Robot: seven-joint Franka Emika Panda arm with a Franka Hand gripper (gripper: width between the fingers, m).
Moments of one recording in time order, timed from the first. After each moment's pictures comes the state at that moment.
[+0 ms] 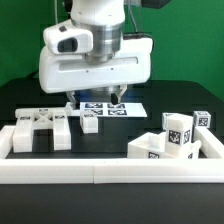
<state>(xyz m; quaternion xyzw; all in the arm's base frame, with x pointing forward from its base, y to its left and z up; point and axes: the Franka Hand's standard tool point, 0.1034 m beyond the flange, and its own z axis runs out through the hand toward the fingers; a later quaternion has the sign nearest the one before) 0.493 -0.052 0.060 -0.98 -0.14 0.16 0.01</state>
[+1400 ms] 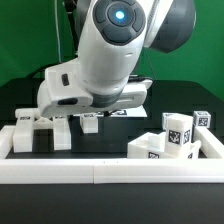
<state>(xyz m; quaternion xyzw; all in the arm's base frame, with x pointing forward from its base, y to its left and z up) 0.469 -0.062 0.033 -0.91 -0.12 0.39 -0.03</state>
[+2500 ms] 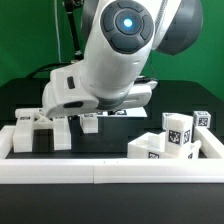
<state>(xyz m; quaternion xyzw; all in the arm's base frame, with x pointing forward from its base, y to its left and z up) 0.462 -0.055 0.031 -0.90 -0.12 0.42 -0.02</state>
